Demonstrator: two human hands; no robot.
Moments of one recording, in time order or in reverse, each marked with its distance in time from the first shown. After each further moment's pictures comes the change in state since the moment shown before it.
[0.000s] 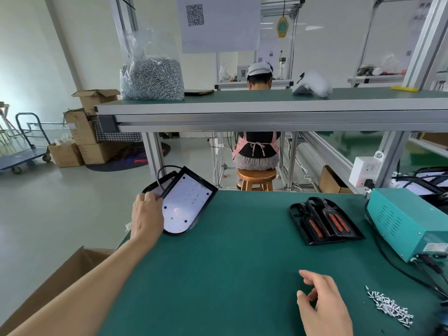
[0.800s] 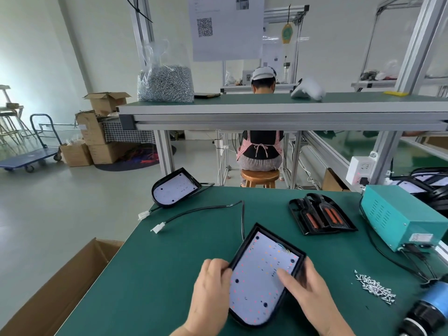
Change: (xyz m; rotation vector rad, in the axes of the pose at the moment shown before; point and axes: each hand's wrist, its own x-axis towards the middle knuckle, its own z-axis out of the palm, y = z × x) left_hand -0.228 0.073 -0.014 -0.285 -0.340 0.074; right_hand -0.007 -0.006 -0.021 0.531 -0.426 -0.039
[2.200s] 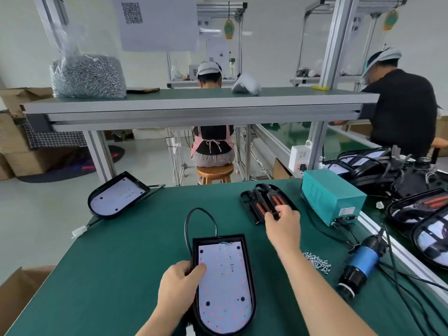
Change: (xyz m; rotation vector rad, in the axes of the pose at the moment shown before) left_hand 0.029 0.010 0.028 -0.228 -0.216 -0.228; right_hand 0.096 -0.023 -0.053 -0.510 0.605 0.144
